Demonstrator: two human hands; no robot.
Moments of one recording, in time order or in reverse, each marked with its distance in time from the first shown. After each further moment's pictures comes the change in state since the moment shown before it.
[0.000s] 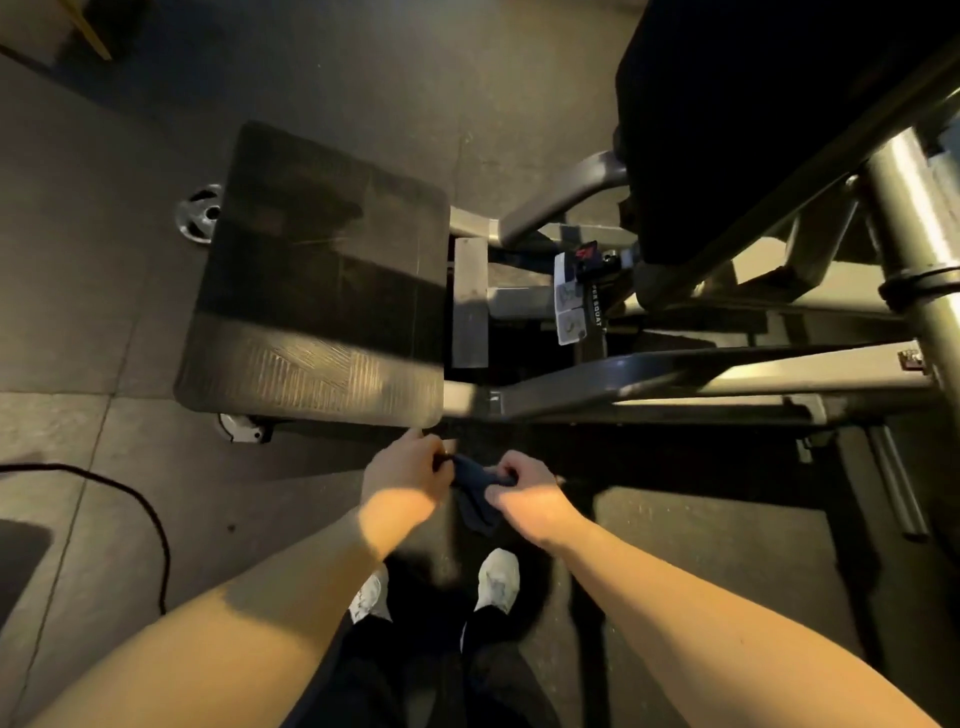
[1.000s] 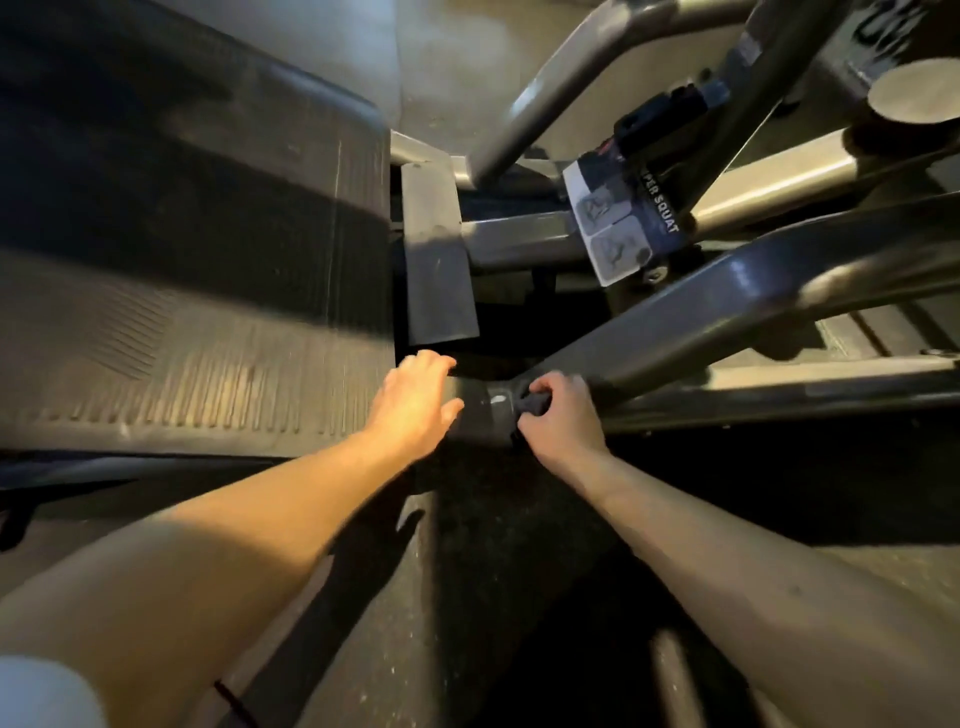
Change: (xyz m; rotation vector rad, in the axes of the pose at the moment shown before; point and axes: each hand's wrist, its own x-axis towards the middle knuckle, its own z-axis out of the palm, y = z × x) left_hand 0.414 -0.154 0.352 0.121 0.304 0.335; right_hand 0.470 0.286 0.026 -0.262 0.684 -0.255
